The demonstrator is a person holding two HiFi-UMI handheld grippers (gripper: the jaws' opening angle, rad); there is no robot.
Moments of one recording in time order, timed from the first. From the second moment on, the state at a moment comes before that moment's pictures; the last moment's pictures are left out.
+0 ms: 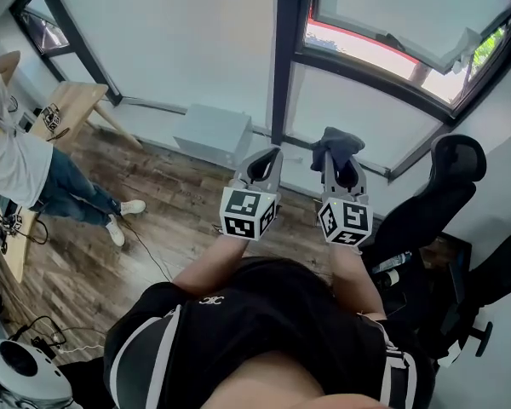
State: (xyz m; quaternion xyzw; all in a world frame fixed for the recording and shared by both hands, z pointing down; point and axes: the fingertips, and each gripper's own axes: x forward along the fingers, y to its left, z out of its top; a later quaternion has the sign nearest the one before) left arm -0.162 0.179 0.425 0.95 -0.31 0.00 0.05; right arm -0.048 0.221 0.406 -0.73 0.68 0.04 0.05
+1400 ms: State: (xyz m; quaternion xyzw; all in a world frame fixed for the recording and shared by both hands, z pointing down) left arm -0.078 -0.047 0.458 0.93 -0.36 0.02 0.06; right arm 0.056 -0.022 0.435 -0.70 0.71 0.02 0.05
